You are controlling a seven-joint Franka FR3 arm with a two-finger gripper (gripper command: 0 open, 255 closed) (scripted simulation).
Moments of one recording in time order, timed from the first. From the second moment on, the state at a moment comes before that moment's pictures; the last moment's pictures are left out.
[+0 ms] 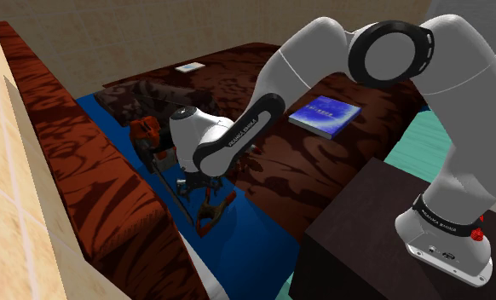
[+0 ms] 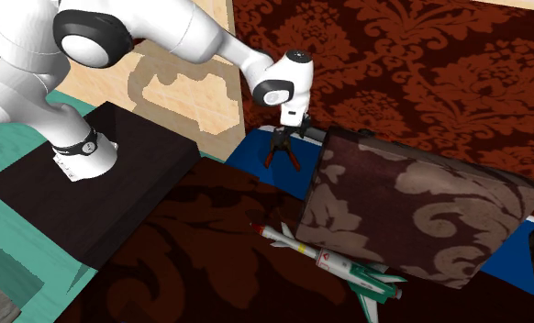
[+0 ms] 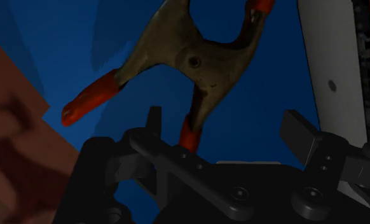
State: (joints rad) arm 0.35 0.82 0.32 -1.57 -0.30 2.36 1.26
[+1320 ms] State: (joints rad) arm 0.35 0.84 0.31 -1.57 -0.31 2.37 1.27
